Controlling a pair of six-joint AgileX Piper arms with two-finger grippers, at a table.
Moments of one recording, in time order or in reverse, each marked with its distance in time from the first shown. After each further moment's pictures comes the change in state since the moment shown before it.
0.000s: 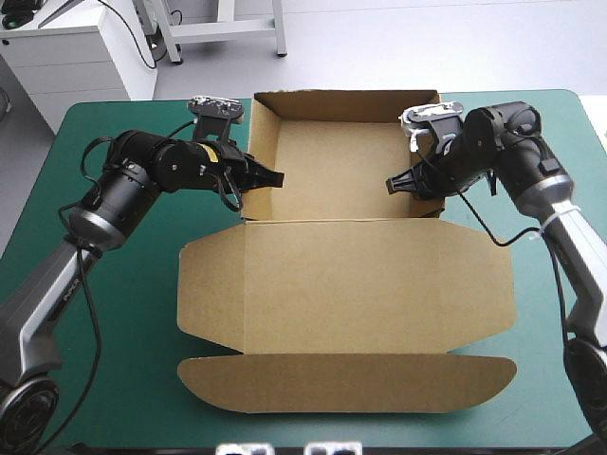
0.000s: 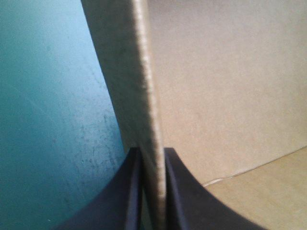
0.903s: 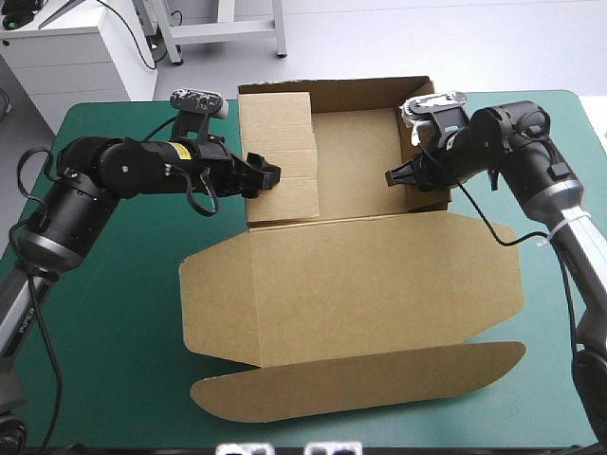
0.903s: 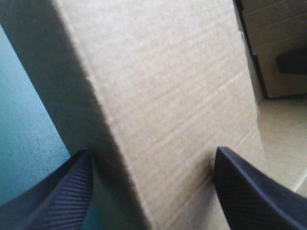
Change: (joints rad) left arm 0.035 -0.130 0.004 -0.203 0.030 0.122; right arm 0.001 -0.049 0.000 0.004 -0.066 -0.007
